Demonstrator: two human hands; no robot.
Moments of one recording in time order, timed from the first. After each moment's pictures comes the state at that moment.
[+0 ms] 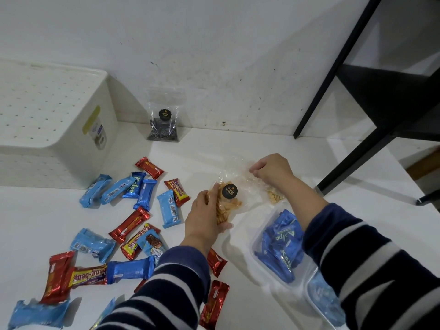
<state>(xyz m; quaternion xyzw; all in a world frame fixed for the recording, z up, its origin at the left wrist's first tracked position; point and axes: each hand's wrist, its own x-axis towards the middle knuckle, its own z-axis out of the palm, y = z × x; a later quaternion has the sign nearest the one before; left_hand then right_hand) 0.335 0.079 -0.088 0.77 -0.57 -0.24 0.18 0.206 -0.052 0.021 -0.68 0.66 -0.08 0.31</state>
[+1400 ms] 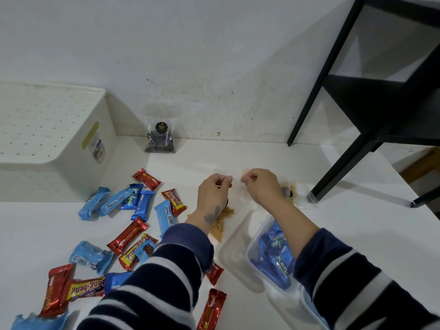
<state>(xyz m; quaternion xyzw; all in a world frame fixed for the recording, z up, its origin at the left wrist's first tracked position) 0.323 0.028 -0.020 0.71 -0.40 -0.35 0.46 0.207 -0.025 0.013 -0.68 0.63 -0.17 0.33</state>
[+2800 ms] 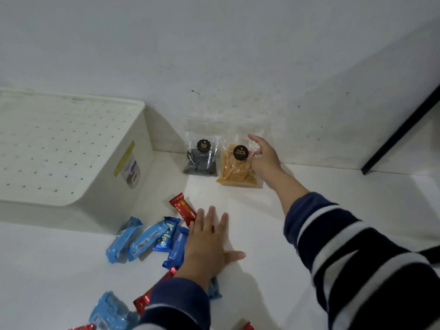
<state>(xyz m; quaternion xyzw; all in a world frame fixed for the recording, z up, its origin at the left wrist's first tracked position) 0.450 0.029 -0.091 0.77 -0.59 -0.22 -0.07 0.376 -0.166 -0.019 -0.64 0.51 -0.28 0.50</state>
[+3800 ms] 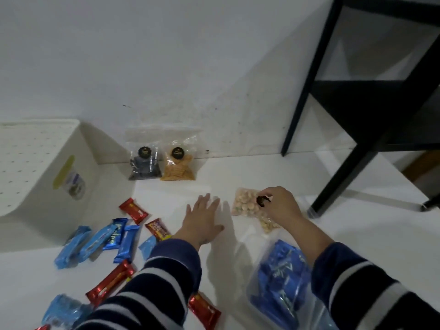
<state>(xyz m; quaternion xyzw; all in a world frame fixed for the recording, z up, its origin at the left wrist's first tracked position) 0.351 -0.011 -0.058 0.70 -0.68 -0.22 -0.01 0.151 -0.078 -0.028 -0.68 0.67 -0.13 0.28</state>
